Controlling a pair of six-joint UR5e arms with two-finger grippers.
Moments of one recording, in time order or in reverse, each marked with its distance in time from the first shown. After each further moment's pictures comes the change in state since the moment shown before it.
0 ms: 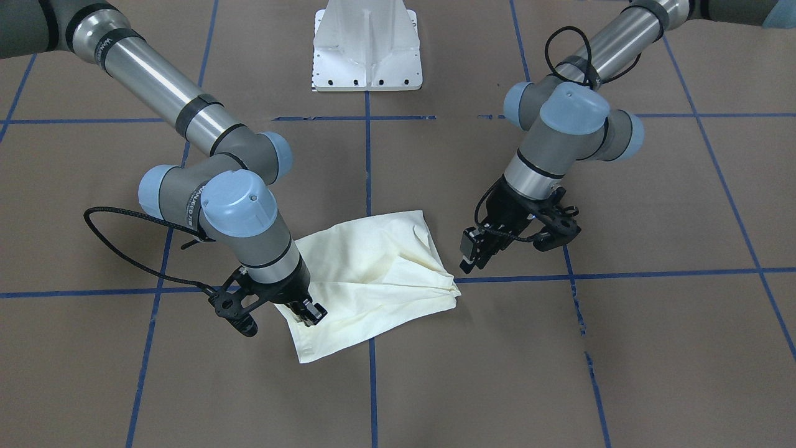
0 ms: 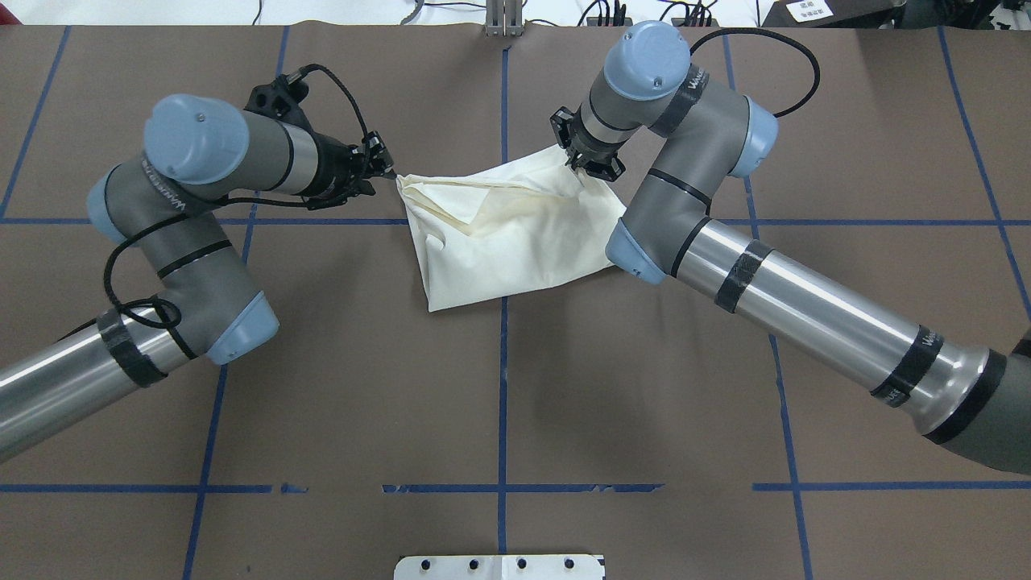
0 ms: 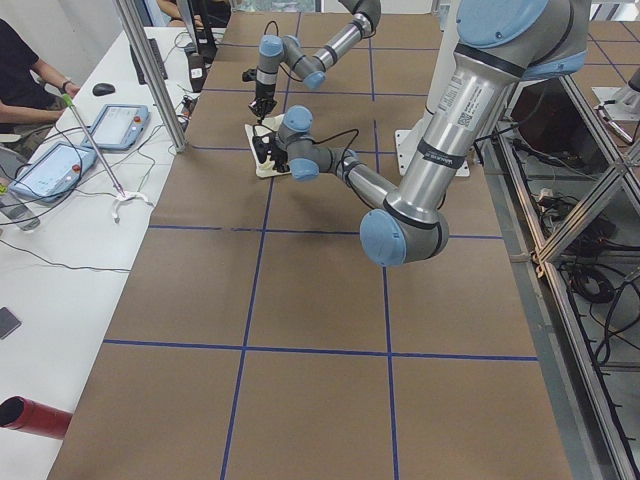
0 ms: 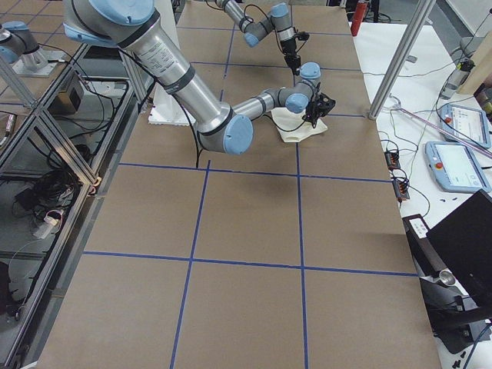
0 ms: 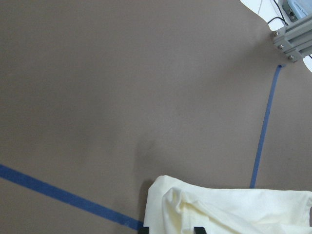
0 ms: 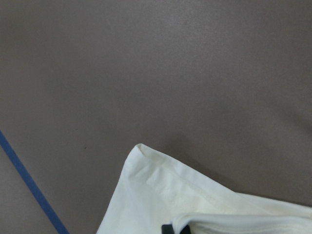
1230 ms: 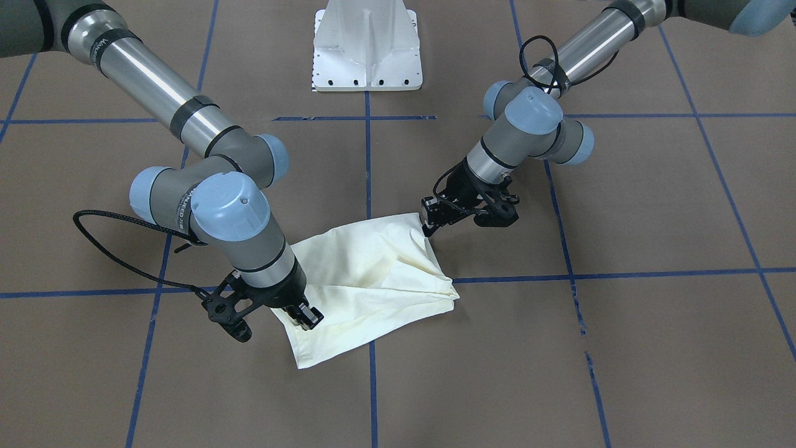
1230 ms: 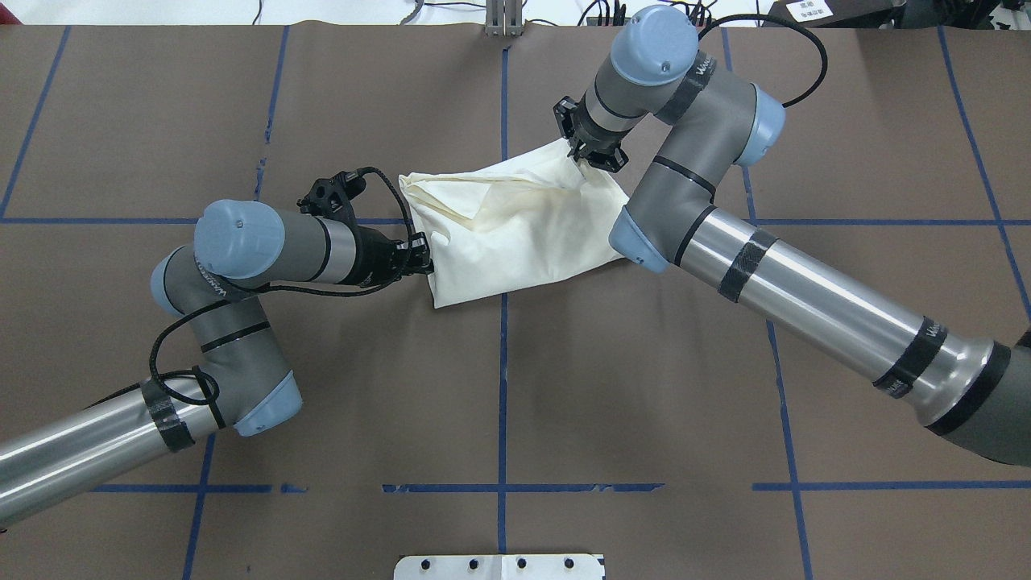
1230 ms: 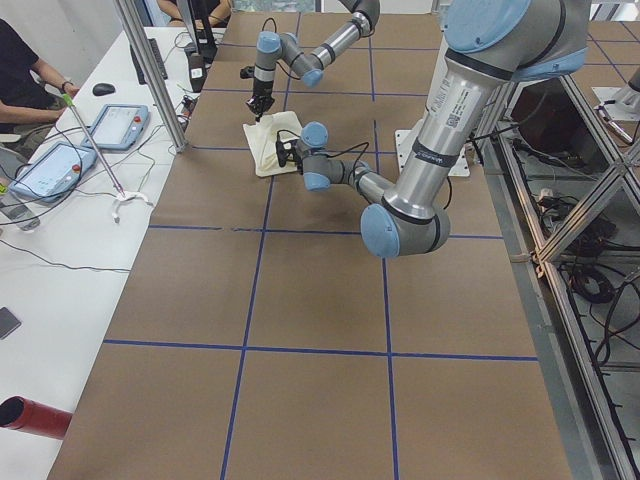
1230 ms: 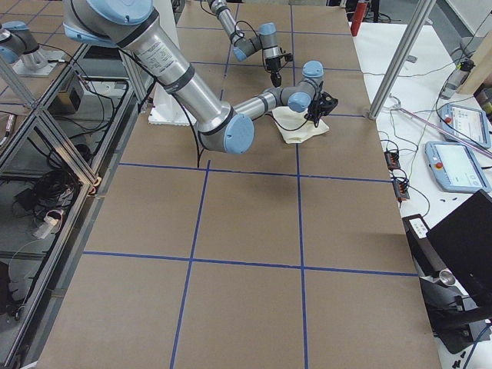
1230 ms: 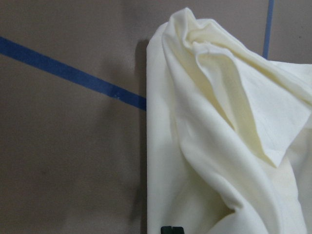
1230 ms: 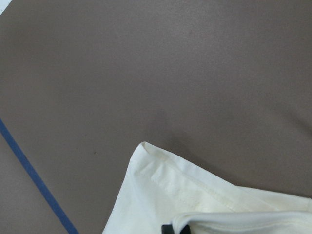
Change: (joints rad) left arm 0.106 -0.056 0.179 -0.286 0.002 0.058; right arm 0.013 0.005 0.001 0.000 0.015 0.002
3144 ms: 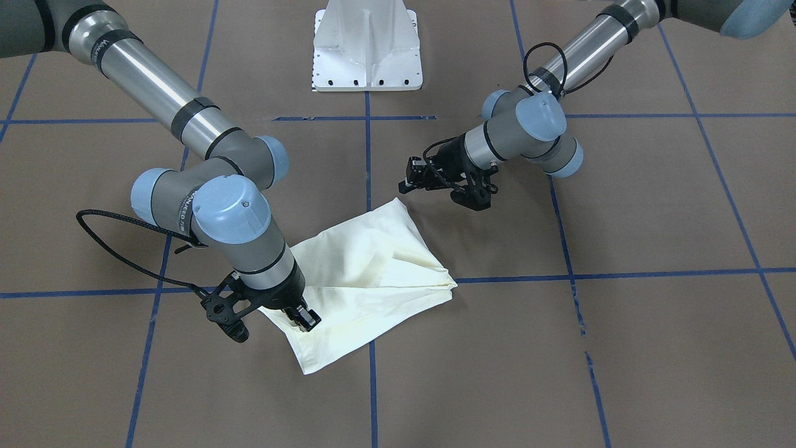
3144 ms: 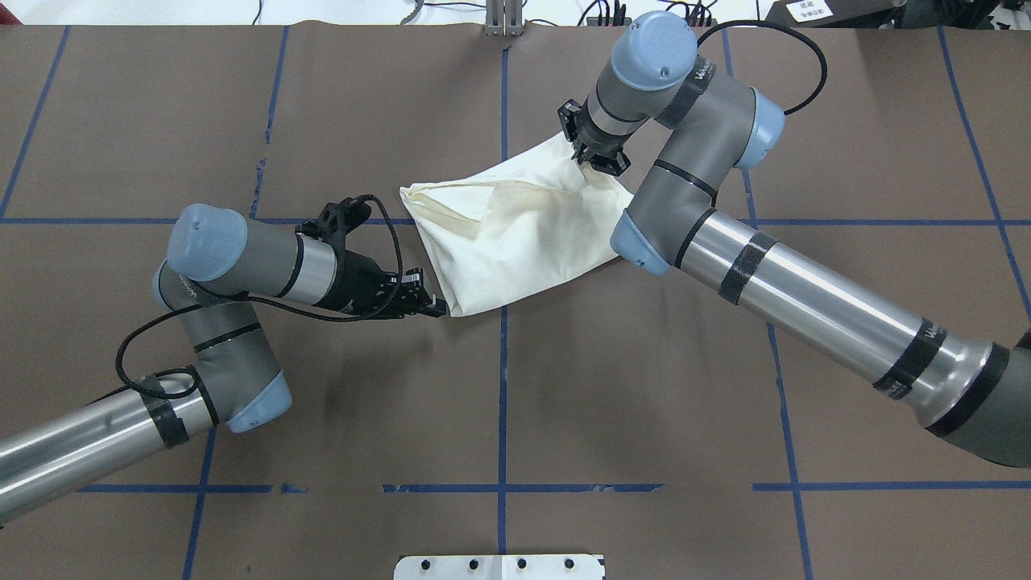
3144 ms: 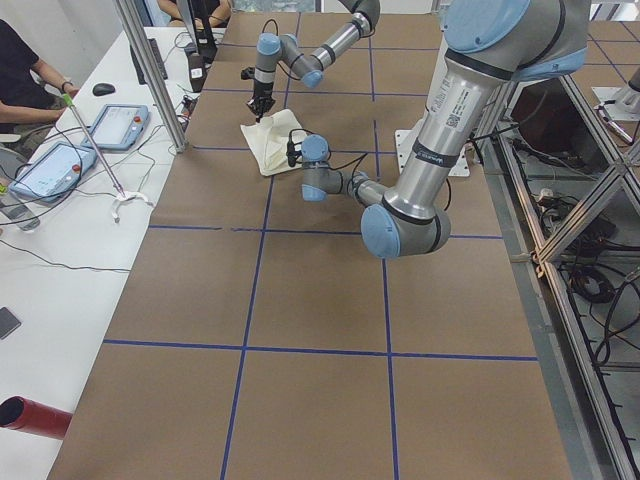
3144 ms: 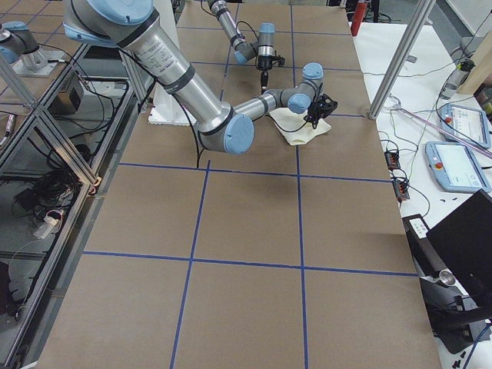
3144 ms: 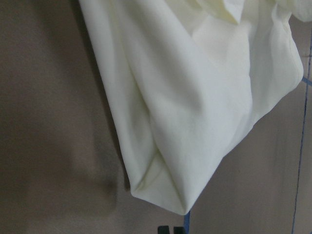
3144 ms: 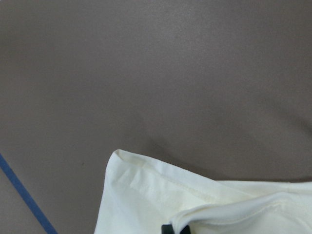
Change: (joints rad) left arm -0.023 0.017 0.056 -0.268 -0.267 -0.013; right arm -0.003 -0.001 -0.019 -0.002 -0.013 0.034
